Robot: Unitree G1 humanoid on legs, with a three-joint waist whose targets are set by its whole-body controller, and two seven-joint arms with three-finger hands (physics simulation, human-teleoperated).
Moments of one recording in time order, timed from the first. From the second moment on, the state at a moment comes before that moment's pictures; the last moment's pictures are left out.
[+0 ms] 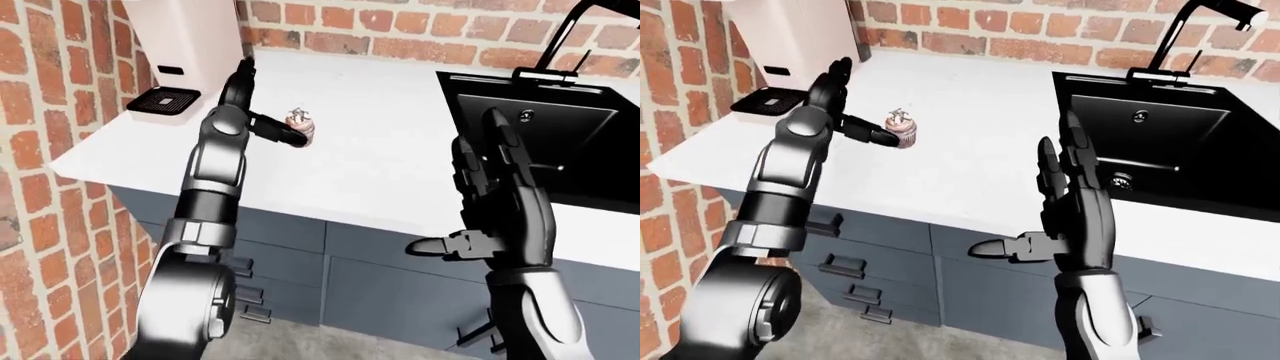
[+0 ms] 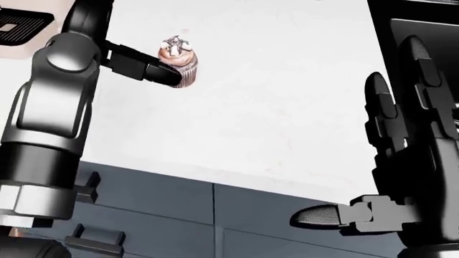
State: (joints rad) left arm -1.11 0.20 0.07 0.63 0.30 0.52 -0.10; right arm -0.02 -0.05 -0.16 -0.80 0.28 0.48 0.02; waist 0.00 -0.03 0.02
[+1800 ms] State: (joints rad) left arm -1.28 0.14 0.06 1.25 0.33 0.18 0.07; right arm 0.00 -0.05 -0.19 -0.74 0.30 0.42 0.03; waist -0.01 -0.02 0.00
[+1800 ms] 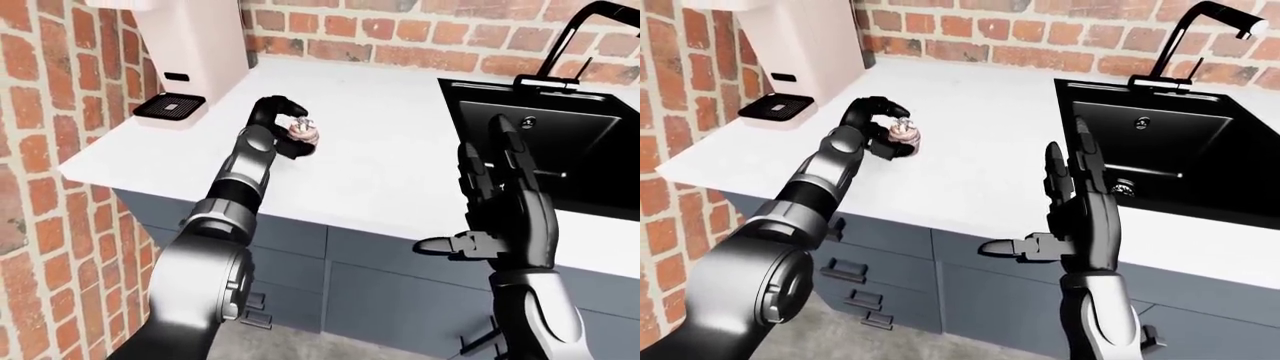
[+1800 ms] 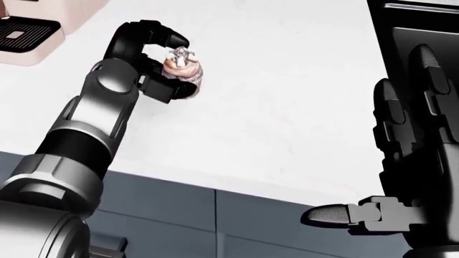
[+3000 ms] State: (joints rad) left arm -1.16 0.14 0.03 0.67 0.30 0.54 -0.10; right arm -0.05 -0.08 -0.20 -0.84 0.32 0.55 -0.03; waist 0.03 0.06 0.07
